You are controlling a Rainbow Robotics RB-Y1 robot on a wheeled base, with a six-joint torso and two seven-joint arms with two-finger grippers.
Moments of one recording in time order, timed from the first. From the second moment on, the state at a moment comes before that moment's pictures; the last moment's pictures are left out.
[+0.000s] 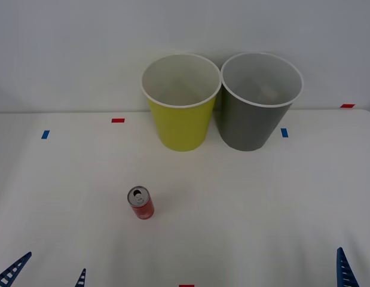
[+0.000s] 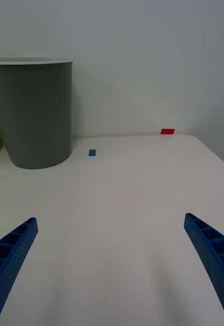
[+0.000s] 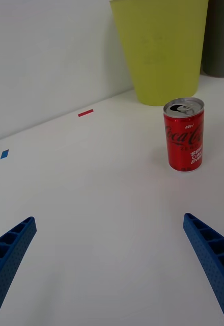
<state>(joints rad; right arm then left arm) 1.07 -0.31 0.07 -2.07 -0.16 -0.58 1.43 1.12 0.45 -0.17 -2.16 -0.03 -0.43 -1.59</state>
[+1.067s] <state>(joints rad) 1.07 -0.31 0.07 -2.07 -0.16 -0.58 1.43 1.12 0.45 -0.17 -2.16 -0.03 -0.43 -1.59</state>
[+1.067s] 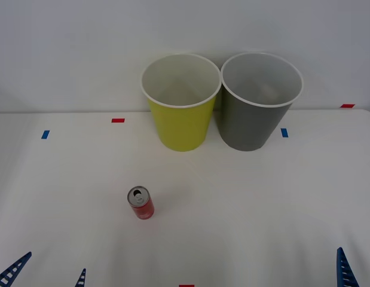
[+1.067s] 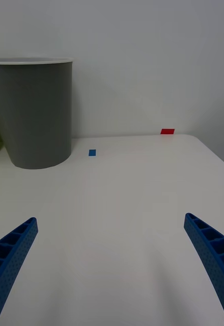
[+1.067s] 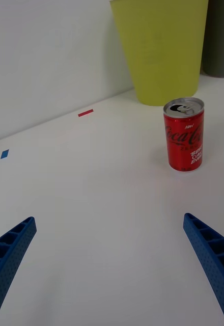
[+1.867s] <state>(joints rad) 1.07 -0.31 0.07 -2.07 -0.16 -0.58 1.43 1.12 0.45 -0.17 -2.16 -0.03 -0.43 -1.59</state>
